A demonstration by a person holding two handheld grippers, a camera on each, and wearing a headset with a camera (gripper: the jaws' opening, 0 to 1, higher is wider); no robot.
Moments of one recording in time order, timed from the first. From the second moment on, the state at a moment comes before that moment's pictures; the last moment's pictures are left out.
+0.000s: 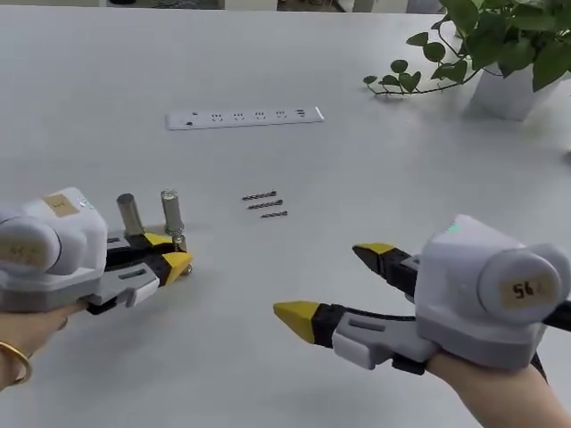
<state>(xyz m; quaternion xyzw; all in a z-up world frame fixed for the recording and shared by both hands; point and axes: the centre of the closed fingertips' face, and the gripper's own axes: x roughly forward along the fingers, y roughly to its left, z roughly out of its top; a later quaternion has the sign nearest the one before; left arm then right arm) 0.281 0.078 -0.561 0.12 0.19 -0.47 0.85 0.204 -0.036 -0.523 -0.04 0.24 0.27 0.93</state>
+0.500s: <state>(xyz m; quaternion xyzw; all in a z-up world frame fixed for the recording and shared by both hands) 0.254 0.060 -0.562 0.12 0.18 -0.53 0.82 0.202 -0.041 -0.529 -0.03 0.25 0.26 0.93</state>
